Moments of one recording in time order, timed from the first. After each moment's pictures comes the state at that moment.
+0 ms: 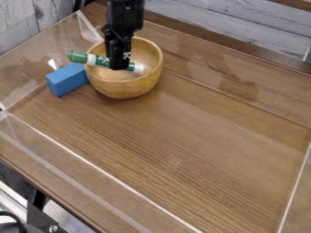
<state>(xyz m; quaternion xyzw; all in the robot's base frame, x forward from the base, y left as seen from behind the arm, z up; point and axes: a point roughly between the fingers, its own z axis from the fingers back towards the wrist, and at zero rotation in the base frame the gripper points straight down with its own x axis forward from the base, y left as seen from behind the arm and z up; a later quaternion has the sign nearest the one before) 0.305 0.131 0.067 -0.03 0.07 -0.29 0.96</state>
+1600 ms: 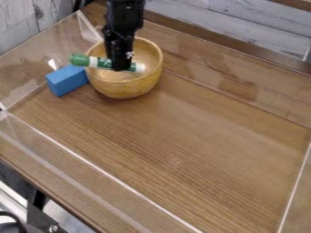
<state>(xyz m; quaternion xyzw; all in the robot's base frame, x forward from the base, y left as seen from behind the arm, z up) 0.303 0.127 0.067 -0.04 0.07 -0.25 0.97</state>
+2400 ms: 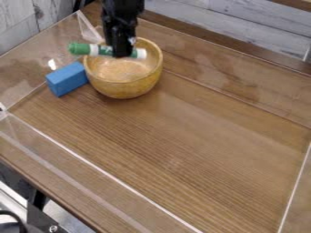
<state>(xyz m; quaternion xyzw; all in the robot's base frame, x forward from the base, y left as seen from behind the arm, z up) 0.307 0.110 0.104 -0.02 0.04 -0.22 0.98</state>
